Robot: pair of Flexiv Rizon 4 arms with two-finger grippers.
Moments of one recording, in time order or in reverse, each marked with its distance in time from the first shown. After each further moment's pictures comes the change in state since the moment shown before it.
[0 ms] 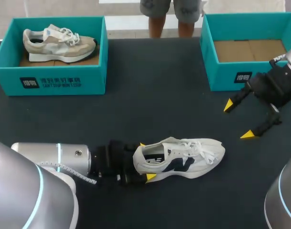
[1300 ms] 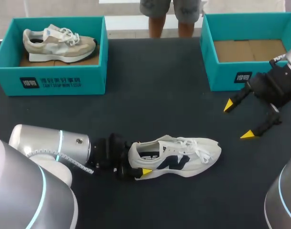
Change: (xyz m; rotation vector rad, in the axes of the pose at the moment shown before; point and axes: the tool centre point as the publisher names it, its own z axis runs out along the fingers) left arm -0.014 0.011 -0.007 -0.095 0.071 -0.013; right arm 0.000 0.000 0.000 0.000 0.000 0.000
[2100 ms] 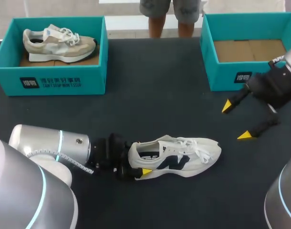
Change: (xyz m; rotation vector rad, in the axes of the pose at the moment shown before) left arm 0.000 0.000 0.000 0.001 -0.001 0.000; right arm 0.000 0.014 0.008 -0.027 -0.011 0.077
